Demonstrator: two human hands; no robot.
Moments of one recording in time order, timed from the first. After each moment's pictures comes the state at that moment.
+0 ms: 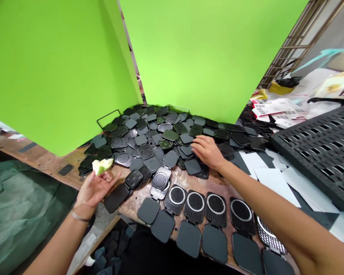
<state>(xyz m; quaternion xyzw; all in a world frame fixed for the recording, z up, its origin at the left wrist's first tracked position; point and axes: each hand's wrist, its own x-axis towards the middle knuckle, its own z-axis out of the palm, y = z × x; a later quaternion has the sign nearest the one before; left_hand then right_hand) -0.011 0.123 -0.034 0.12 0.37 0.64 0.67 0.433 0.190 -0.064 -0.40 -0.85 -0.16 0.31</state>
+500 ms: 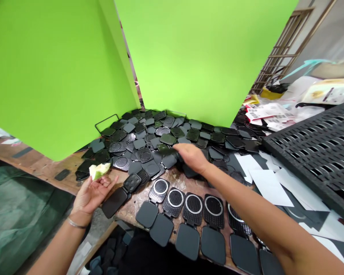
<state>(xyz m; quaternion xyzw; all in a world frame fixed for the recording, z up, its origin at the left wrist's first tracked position) -0.013 0.121 -0.035 0.12 0.36 0.64 0.67 0.387 0.196 -0.050 -0.42 -0.86 -0.10 0.27</state>
